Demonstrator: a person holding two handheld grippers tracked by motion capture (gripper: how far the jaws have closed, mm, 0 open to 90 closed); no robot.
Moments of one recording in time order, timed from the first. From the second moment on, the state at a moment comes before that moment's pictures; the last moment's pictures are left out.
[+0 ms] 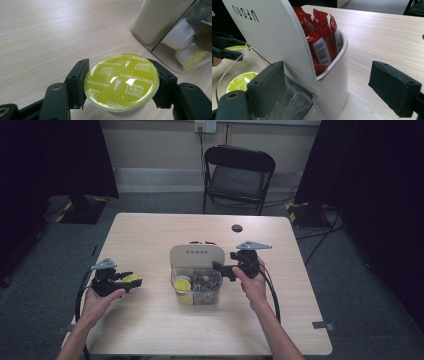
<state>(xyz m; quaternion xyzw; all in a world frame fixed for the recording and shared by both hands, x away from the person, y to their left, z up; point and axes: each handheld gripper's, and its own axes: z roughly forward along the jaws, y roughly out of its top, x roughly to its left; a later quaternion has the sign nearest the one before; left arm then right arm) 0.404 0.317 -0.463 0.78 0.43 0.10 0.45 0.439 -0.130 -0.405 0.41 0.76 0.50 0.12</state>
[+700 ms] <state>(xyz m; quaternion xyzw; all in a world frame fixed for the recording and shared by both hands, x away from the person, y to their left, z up) 0.420 0.304 -0.487 0.79 0.44 0.10 0.41 0.440 -0.129 -0.406 0.41 0.76 0.50 0.12</state>
